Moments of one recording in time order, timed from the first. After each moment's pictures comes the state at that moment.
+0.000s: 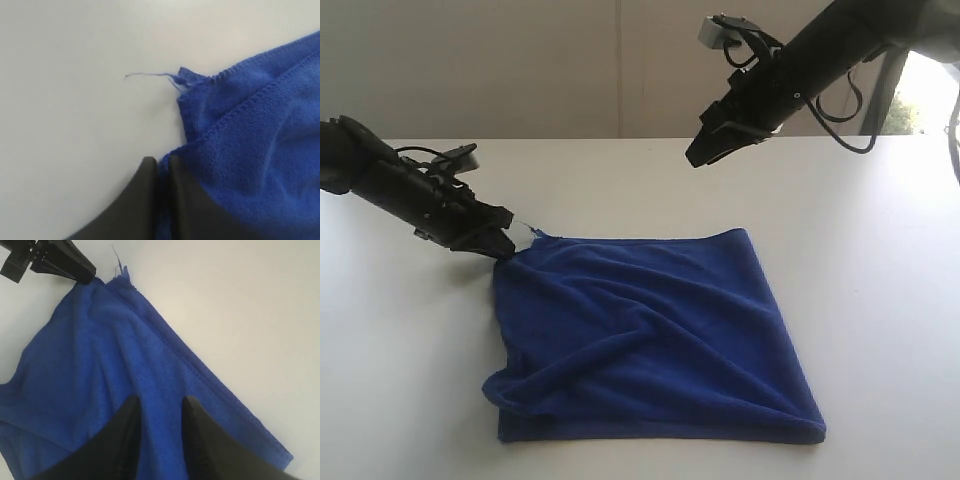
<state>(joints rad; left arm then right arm) -0.10 2.22 -1.55 -0.87 0.83 0.84 0.01 2.17 -1.98 0.67 1.22 -0.80</state>
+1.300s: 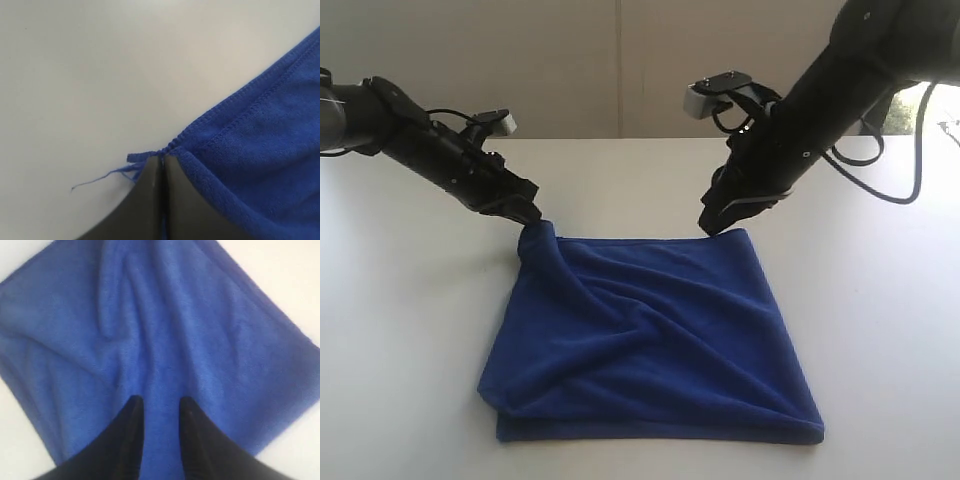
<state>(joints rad) -0.16 2.28 -1.80 -0.79 0.92 0.82 0.12 1.88 -1.51 0.49 1.05 -0.78</state>
